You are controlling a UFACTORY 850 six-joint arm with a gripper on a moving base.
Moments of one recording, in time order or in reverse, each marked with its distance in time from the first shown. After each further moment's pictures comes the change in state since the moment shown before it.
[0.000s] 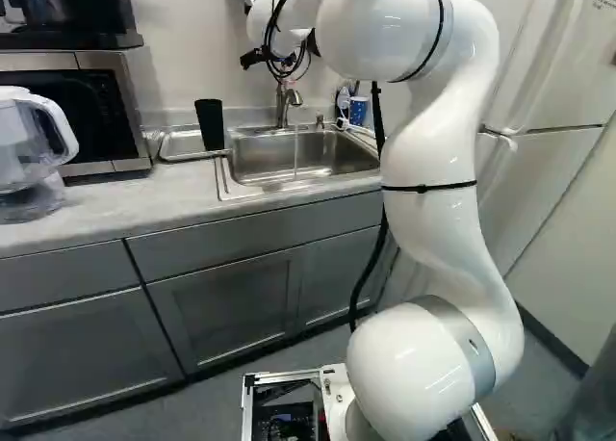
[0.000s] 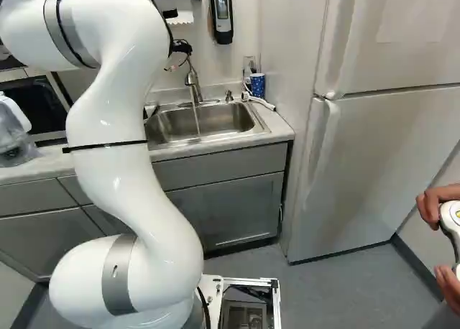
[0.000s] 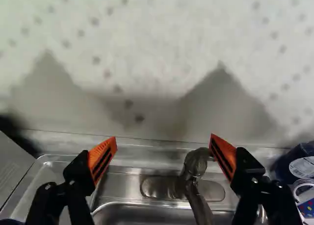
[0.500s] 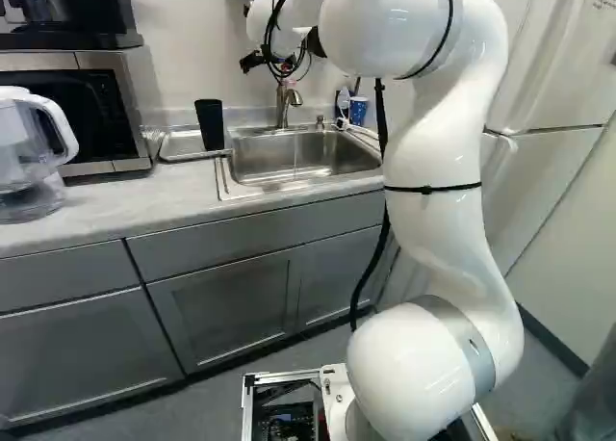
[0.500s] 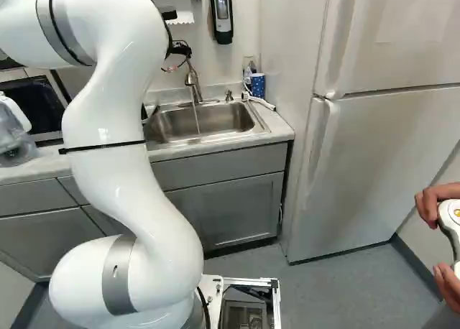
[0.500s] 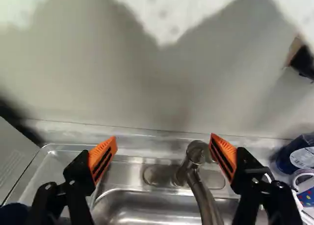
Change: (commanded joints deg) arm 0.4 2.2 2.8 0.0 -3.0 0.0
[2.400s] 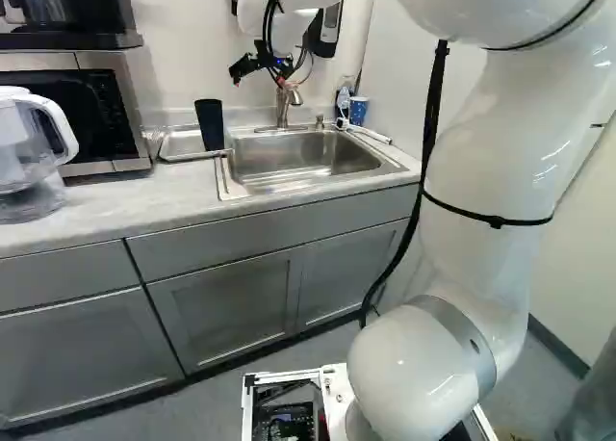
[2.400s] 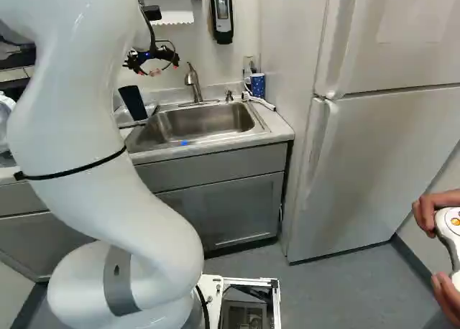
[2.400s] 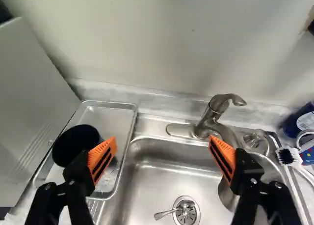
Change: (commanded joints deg) arm 4.1 16.8 19.5 0.0 -5.4 0.0
